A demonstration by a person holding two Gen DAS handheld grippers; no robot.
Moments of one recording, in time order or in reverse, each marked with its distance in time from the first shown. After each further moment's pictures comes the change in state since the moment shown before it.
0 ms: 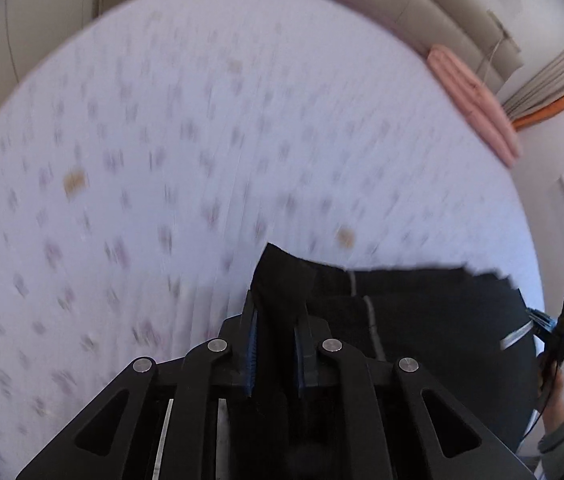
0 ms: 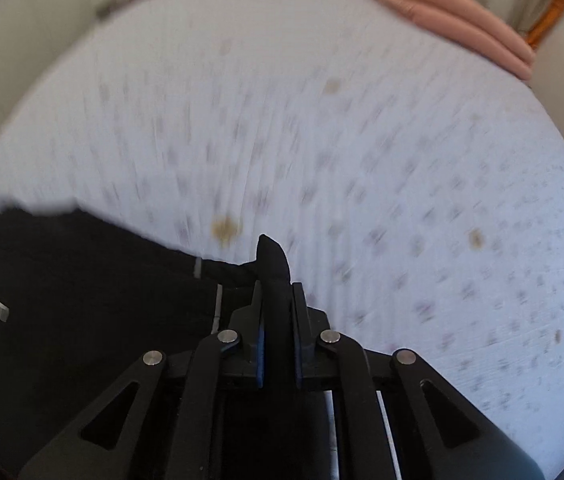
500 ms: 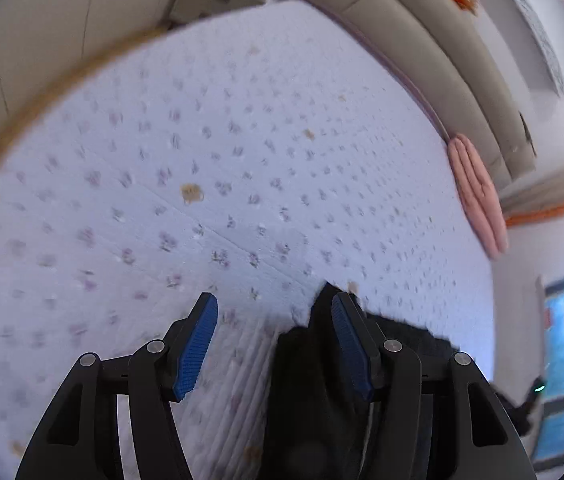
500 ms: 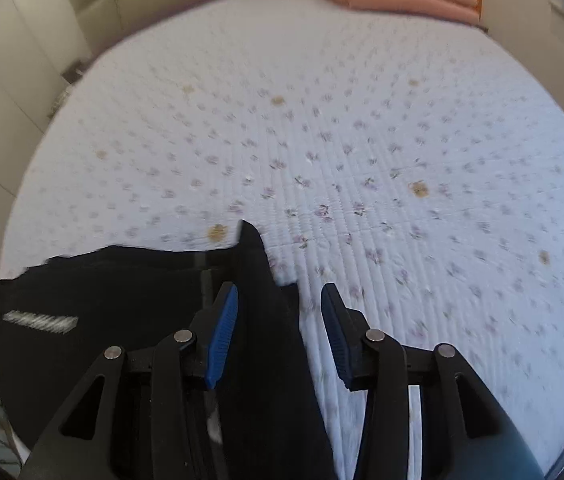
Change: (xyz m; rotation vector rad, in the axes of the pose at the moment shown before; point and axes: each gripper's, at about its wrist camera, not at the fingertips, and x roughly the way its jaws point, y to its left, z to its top) left arm -0.118 0.063 0.004 -0.250 -0.139 -0.073; right arm -0.103 -0.048 -0.019 0.264 -0.065 0.102
